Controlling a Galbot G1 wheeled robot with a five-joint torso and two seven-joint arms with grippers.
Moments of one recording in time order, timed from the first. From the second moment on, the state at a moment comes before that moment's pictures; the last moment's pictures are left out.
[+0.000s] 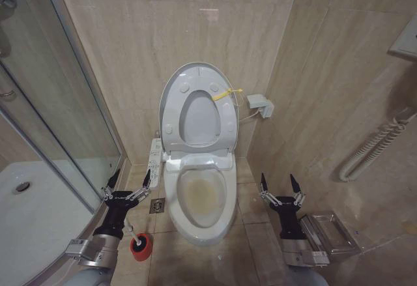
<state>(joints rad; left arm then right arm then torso) 1.58 -1.20 -0.53 -2.25 -0.40 -0.10 -0.11 -1.53 1.32 0.49 1.96 0.26 0.55 0.14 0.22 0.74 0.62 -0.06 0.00</state>
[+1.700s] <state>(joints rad) 1.52 -1.17 -0.75 -2.18 -0.43 -0.05 -0.20 -1.15 1.12 0.44 1.70 0.43 0.45 0.20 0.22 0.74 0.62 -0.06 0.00</state>
